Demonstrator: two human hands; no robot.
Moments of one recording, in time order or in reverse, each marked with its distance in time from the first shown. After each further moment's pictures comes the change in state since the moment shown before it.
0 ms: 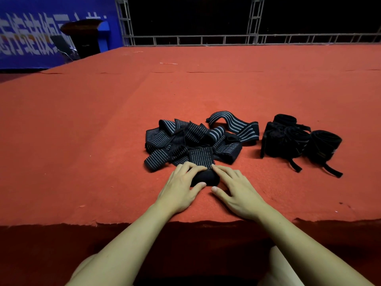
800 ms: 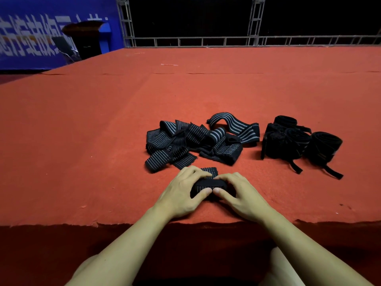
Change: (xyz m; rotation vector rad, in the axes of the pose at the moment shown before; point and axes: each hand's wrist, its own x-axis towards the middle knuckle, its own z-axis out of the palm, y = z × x) left_hand -0.009 0.011 -0.011 -0.161 -0.003 0.145; right_hand -0.008 -0.007 -0.009 0.186 0.076 0.000
